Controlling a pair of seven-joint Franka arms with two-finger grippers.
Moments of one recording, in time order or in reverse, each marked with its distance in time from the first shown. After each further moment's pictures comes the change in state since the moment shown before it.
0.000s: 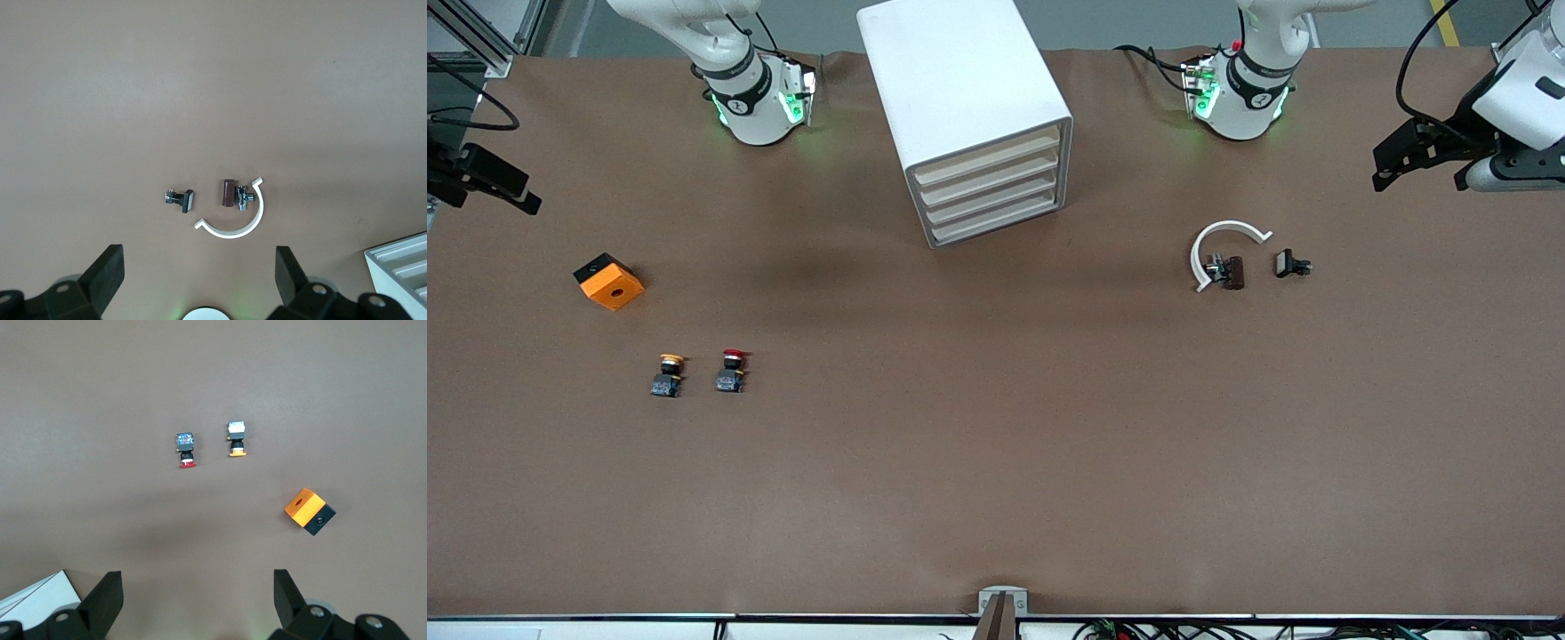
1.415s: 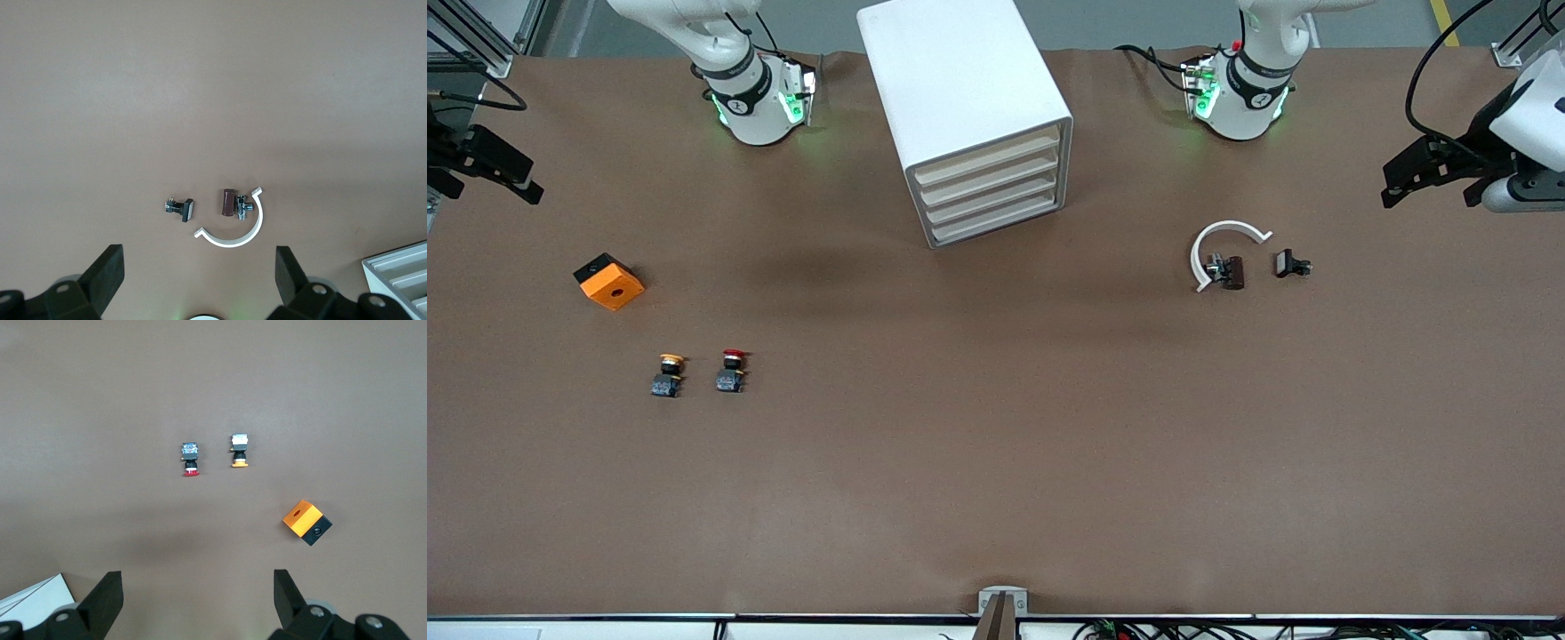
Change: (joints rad) left arm 0.012 0.059 -0.002 0.065 0.000 -0.005 0.000; right arm -0.010 -0.025 0.052 0.015 -0.023 0.010 0.000
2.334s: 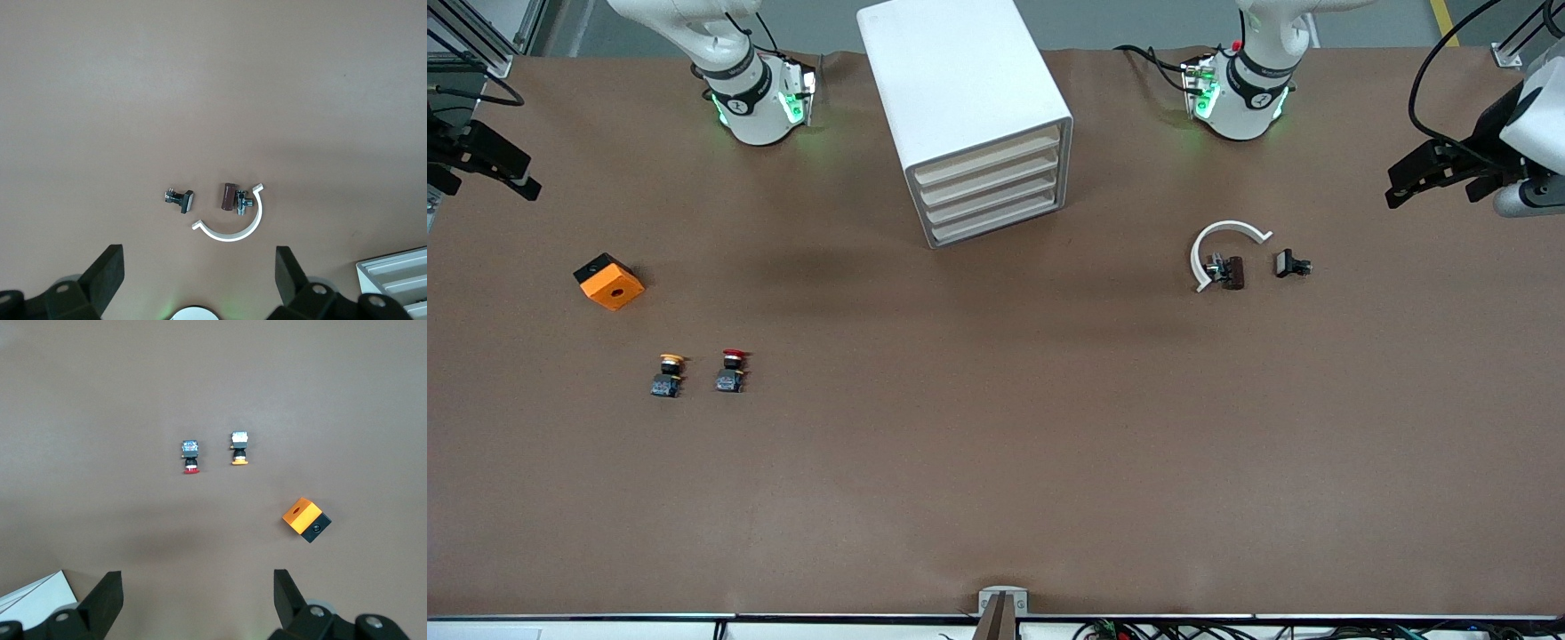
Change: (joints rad) left arm 0.004 0.003 0.008 0.003 0.000 -0.024 -0.058; right arm 0.000 0.000 0.002 0.009 0.000 -0.021 0.000
